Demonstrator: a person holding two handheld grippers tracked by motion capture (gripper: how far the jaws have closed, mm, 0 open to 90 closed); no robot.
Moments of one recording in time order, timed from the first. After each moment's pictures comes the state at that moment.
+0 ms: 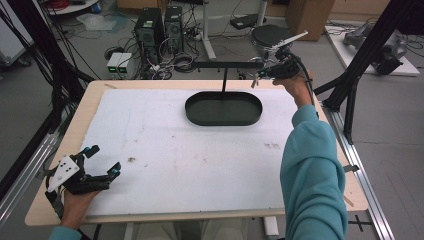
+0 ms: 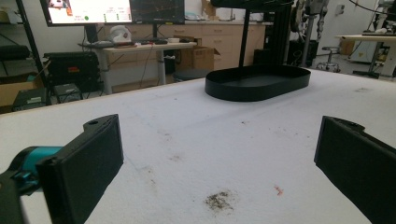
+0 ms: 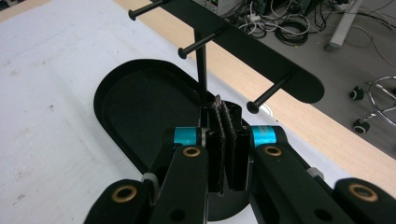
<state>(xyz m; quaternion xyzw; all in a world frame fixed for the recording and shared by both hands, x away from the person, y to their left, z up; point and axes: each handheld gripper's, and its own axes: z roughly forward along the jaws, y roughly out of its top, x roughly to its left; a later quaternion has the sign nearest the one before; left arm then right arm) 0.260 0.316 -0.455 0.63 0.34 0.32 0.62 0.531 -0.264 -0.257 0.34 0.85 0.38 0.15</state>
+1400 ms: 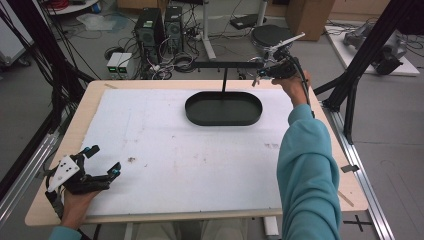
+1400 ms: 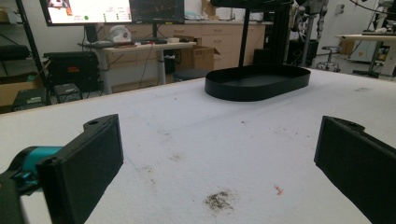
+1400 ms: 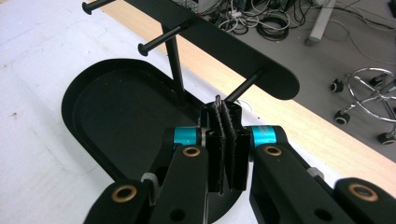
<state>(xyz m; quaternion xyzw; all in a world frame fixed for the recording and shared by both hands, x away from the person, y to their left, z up) 0.260 0.316 -0.455 0.64 0.34 0.32 0.62 0.544 -0.264 -0.269 0.37 0.84 0.36 0.17</state>
